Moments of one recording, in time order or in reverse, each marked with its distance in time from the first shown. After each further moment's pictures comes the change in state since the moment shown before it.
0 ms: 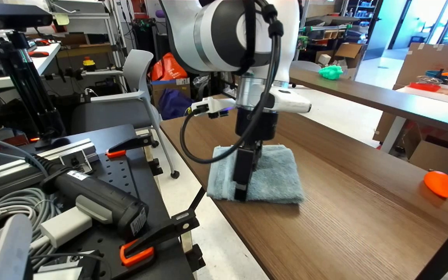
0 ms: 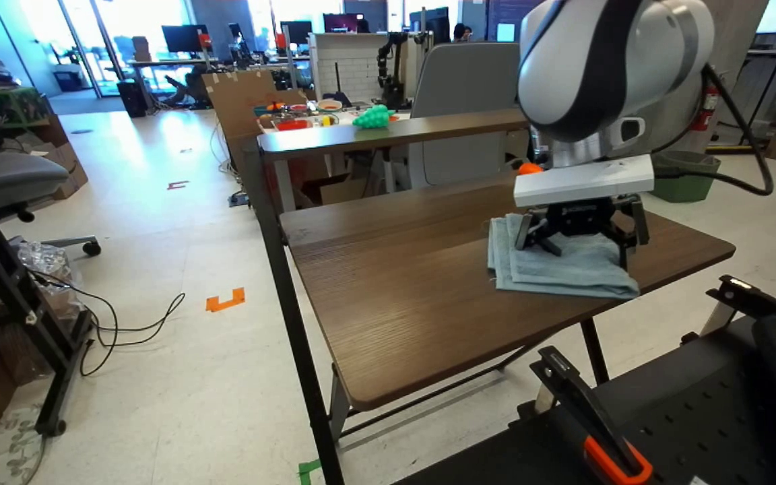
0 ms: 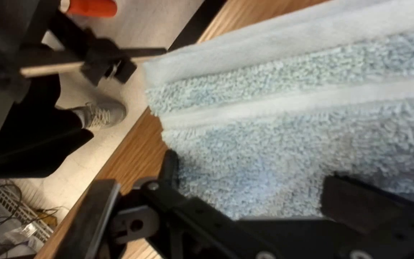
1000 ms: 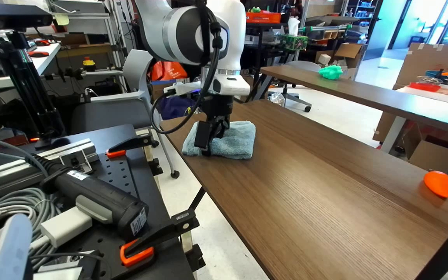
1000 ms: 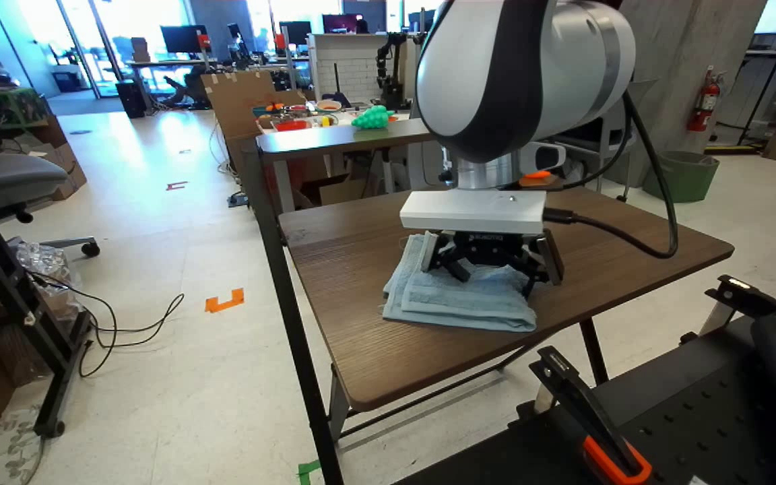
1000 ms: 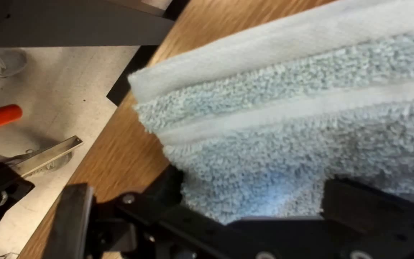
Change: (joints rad) arm 0.087 -0.008 0.160 -0.027 0.095 0.105 0.180
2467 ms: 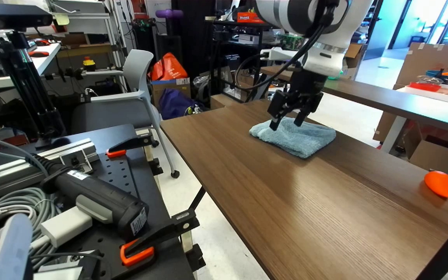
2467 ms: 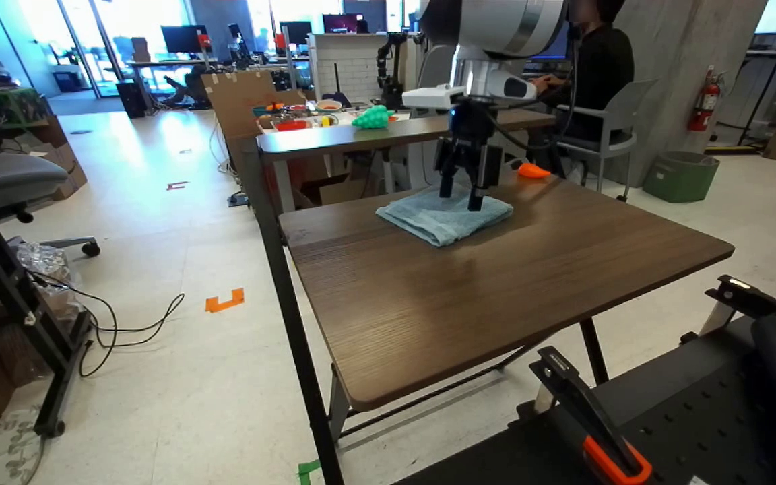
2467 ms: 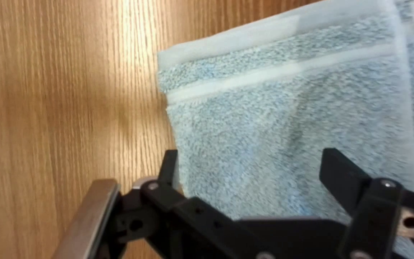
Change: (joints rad) arm -0.225 0.258 -0.002 0.729 0.323 -0.444 0.273
